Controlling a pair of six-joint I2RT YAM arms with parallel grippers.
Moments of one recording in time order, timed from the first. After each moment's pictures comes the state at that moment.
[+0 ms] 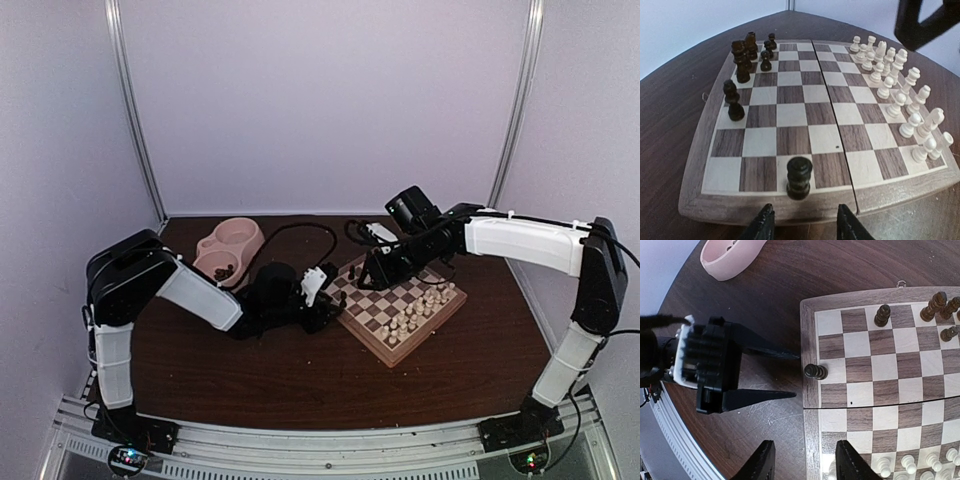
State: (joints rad) left arm -0.88 2.05 0.98 0.65 0.16 -0.01; right arm 0.68 1.69 1.34 -0.61 -0.28 0.23
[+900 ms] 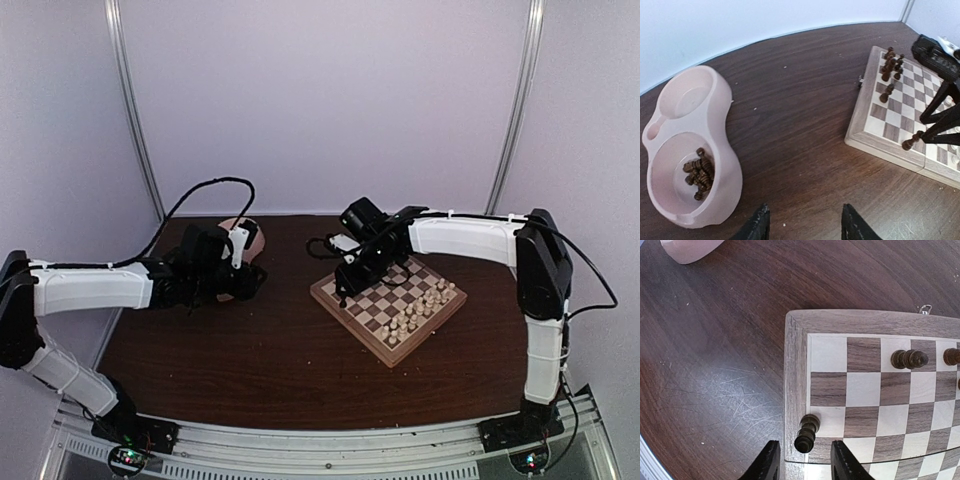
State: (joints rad) left arm -0.72 1.42 0.83 0.01 -0.14 -0.16; right arm 0.77 2.02 1.63 -0.69 -0.10 0.13
